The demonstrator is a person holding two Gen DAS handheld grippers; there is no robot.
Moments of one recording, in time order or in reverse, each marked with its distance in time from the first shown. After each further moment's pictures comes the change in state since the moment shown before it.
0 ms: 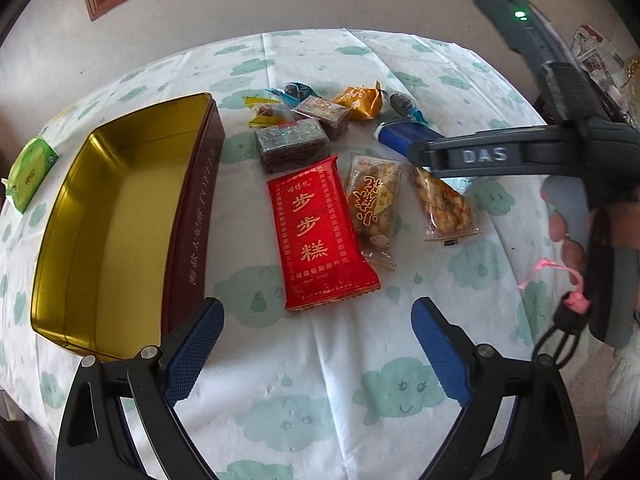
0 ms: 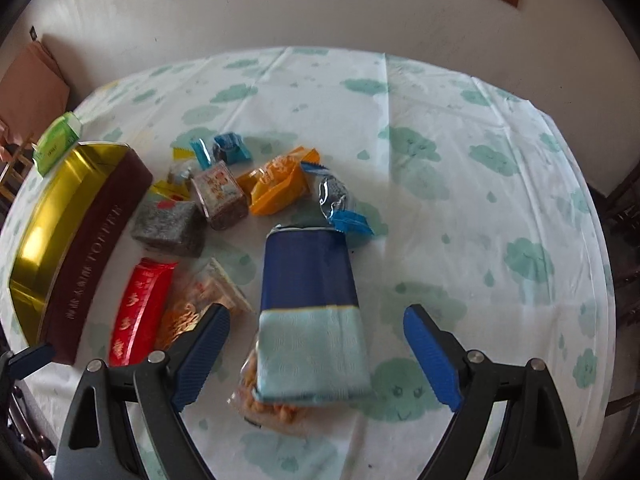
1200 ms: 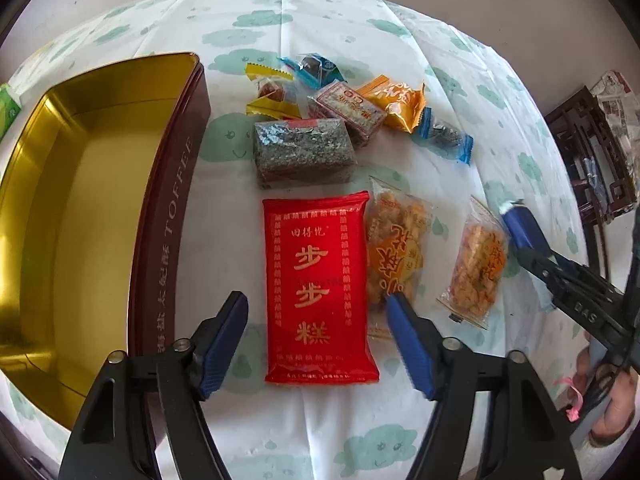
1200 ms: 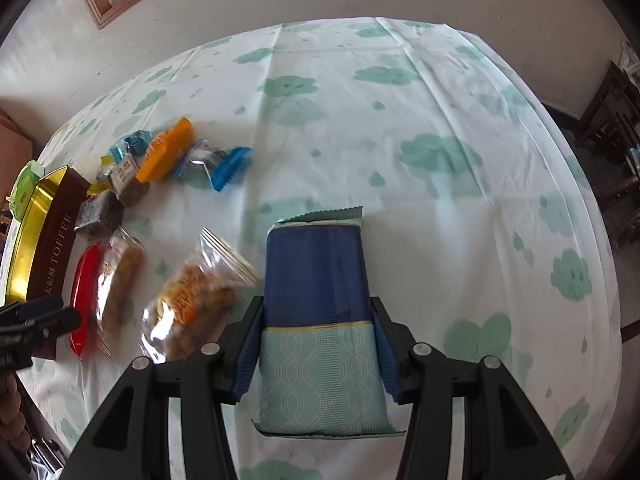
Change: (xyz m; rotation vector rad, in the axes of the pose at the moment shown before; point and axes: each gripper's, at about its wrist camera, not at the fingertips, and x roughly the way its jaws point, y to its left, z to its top) left arm 0.051 0.029 0.057 -0.161 0.175 -0.119; right arm -0.006 -0.090 -0.060 0.241 0.046 -0.015
